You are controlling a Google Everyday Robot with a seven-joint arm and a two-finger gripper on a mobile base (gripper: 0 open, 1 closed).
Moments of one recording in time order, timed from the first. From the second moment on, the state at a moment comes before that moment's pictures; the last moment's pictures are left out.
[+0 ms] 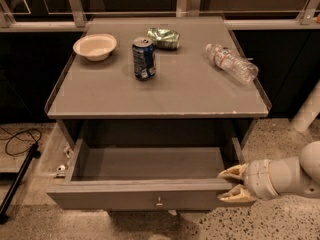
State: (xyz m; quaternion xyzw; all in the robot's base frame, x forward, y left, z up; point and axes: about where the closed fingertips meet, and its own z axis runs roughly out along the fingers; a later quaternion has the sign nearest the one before) arm 0.417 -0.206 0.638 -0.63 0.69 0.14 0.33
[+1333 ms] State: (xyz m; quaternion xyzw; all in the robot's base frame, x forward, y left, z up) arm 0.369 -0.210 0.637 -0.63 0.69 0.17 0.33
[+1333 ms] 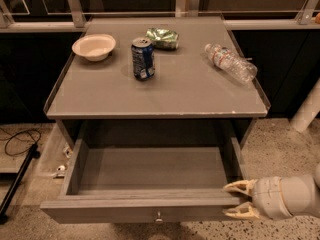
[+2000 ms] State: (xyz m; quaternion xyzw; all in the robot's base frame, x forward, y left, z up) arm 0.356 -0.212 0.638 -0.62 0.69 0.17 0.33
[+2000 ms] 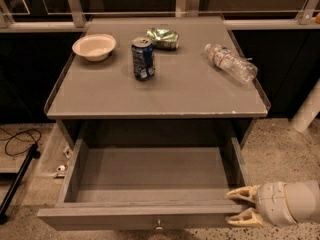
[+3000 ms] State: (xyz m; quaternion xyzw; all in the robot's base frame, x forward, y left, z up) arm 0.345 -0.214 0.638 -0.62 0.69 0.17 0.33
